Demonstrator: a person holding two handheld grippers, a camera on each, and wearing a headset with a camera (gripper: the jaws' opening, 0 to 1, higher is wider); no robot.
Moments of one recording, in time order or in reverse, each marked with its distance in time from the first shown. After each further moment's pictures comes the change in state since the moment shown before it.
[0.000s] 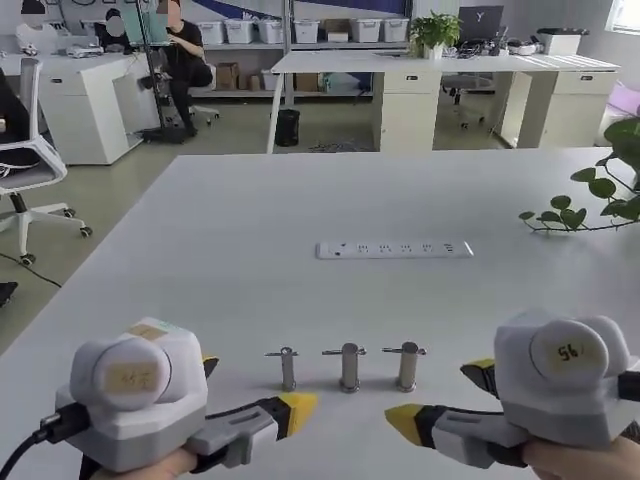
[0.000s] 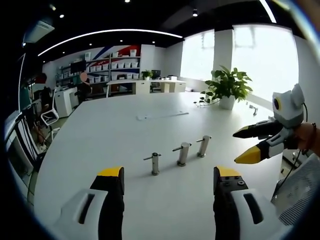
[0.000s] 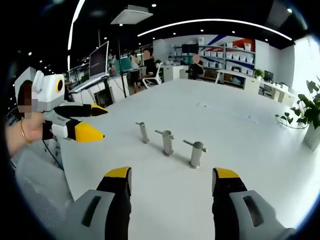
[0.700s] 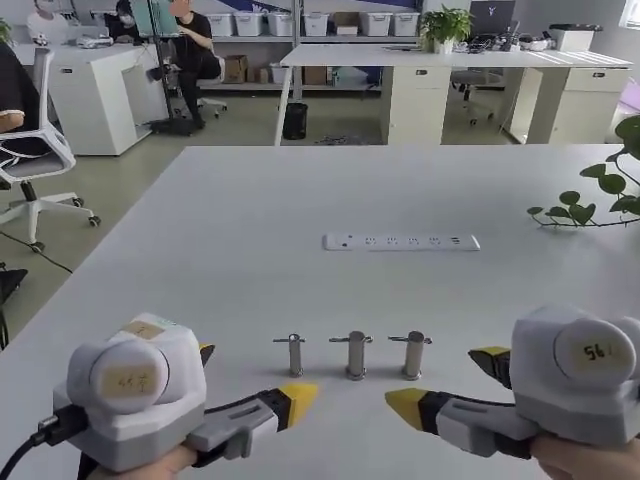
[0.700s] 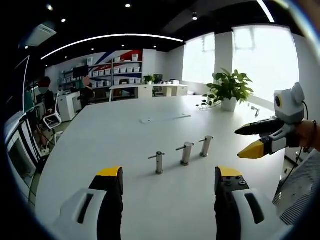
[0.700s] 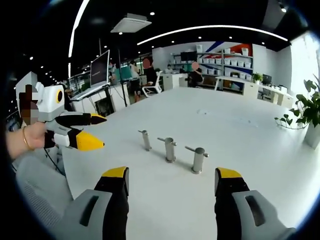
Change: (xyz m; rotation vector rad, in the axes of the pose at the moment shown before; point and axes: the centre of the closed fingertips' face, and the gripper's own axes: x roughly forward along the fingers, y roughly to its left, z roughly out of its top) left arm -0.009 0.006 -0.004 0.015 -0.039 0.026; right arm -0.004 0.006 0.009 0.020 -0.080 0.003
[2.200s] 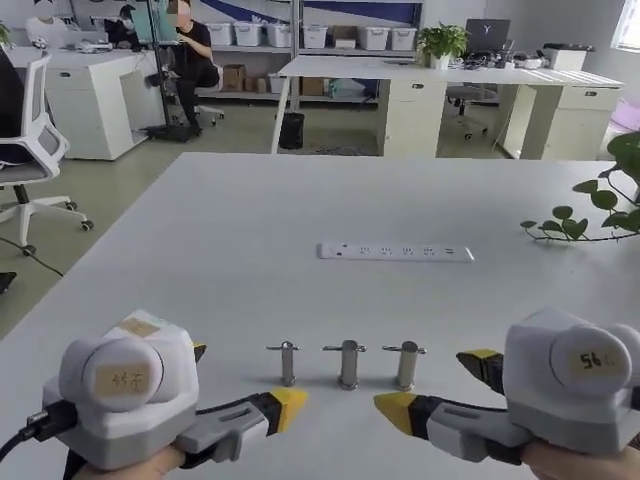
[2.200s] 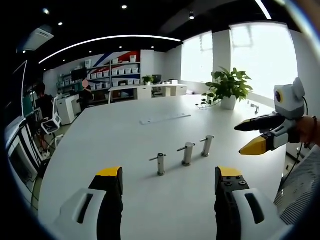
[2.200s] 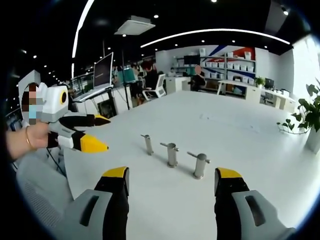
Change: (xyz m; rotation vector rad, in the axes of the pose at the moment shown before) left arm 0.003 0.001 0.002 0.032 0.004 -0.002; right arm 0.001 0.003 0.008 -0.016 -0.031 0.020
